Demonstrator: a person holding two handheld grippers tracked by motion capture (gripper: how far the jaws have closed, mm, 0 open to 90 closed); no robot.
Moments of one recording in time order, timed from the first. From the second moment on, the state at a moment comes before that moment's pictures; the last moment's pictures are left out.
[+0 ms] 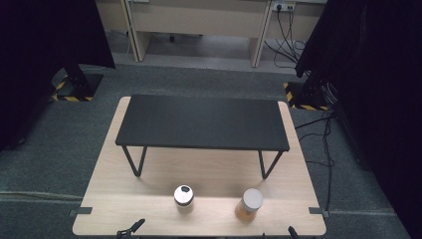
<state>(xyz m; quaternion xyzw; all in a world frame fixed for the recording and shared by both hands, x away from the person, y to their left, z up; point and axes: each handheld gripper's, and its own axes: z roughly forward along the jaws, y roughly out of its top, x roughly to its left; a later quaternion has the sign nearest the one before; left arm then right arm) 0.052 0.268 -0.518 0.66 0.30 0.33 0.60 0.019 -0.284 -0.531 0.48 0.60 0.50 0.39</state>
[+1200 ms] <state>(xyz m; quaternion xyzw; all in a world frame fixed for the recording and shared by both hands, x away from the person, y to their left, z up) 0.104 0.234 -0.507 0.68 0.31 0.31 0.58 0.017 -0.283 -0.531 0.48 0.61 0.50 0.39</state>
